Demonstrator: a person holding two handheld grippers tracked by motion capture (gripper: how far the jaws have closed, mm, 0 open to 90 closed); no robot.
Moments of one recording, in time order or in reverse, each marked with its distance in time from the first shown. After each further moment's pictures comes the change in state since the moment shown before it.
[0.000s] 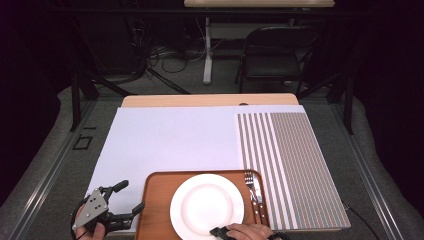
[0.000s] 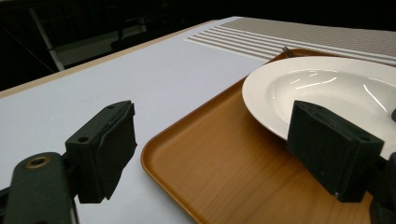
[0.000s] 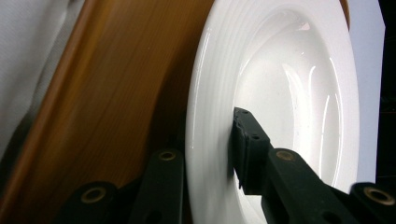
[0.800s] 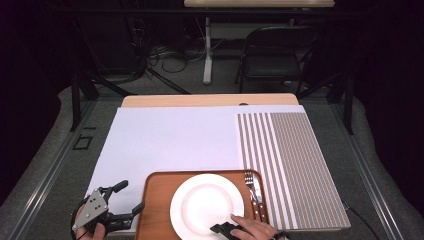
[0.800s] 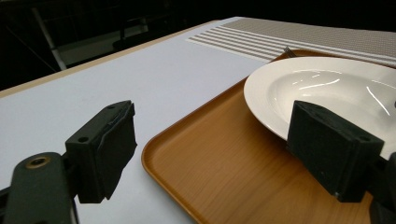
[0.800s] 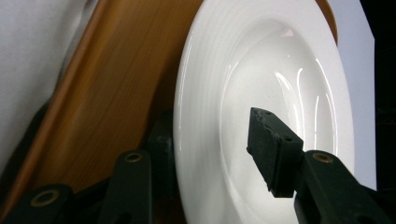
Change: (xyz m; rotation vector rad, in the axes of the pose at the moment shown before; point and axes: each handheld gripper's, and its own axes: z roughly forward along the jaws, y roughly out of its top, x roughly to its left) left arm -0.001 0.000 0.000 0.002 0.009 -0.001; right arm -0.002 -0.009 -0.008 -0.075 -0.006 0.012
